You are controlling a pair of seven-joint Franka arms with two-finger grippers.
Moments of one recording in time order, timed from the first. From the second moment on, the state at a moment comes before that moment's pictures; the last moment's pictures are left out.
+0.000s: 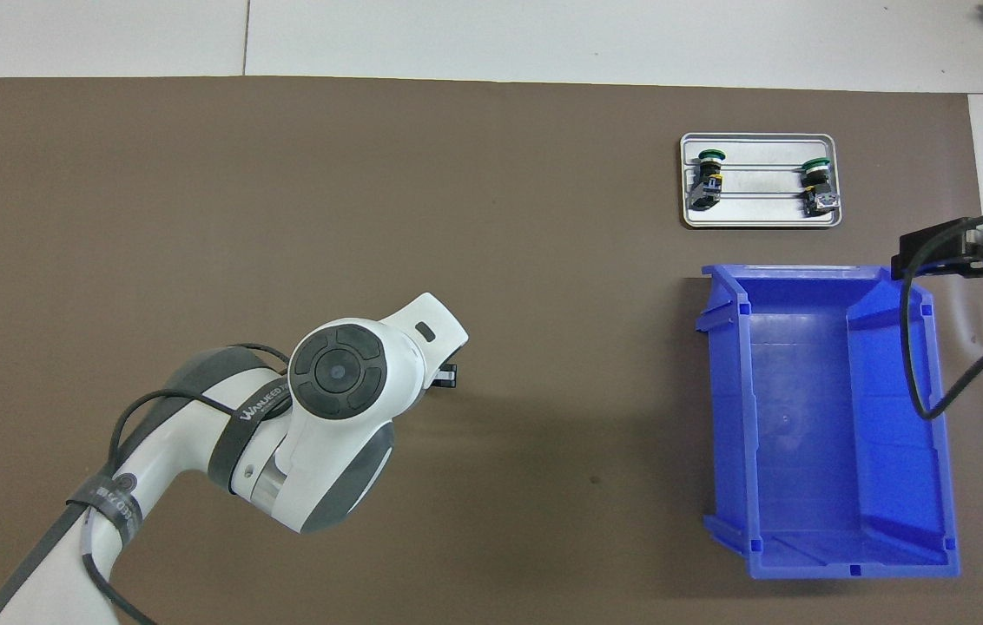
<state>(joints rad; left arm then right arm) -0.63 0.10 -0.01 -2.12 -0.02 2.29 -0.50 0.03 0.00 -0.01 -1.49 -0.01 1.52 0.14</state>
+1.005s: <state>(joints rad) -0.63 0.11 0.00 -2.13 -0.02 2.35 -0.50 0.03 0.00 0.00 -1.49 -0.01 1.52 0.15</state>
